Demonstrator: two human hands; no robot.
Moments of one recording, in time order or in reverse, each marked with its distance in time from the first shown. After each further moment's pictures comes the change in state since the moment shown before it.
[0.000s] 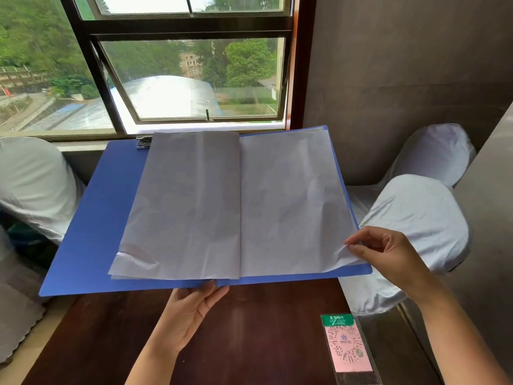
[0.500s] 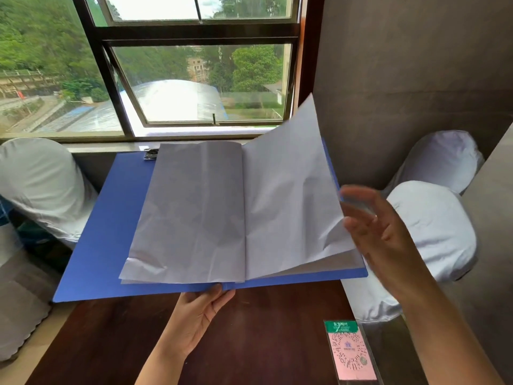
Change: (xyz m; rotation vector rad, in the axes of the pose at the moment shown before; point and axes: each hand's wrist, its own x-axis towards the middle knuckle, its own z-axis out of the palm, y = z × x) left_hand -0.003 -0.006 0.000 -0.018 0.022 -0.015; right_hand 0.000 -0.077 0.023 0.533 -0.100 -0.232
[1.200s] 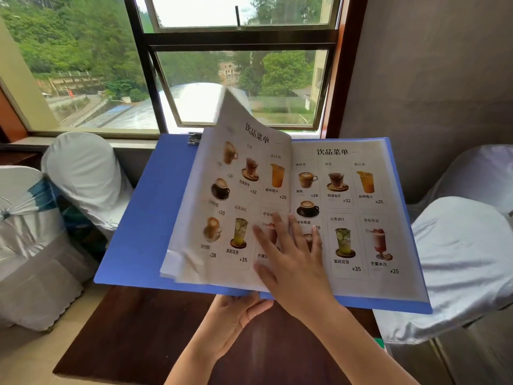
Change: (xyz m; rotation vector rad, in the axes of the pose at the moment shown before) left_hand -0.021 0.003 0.018 0.043 -0.131 0.018; right_hand 0.010 0.083 0.125 -1.370 -0.222 -0.141
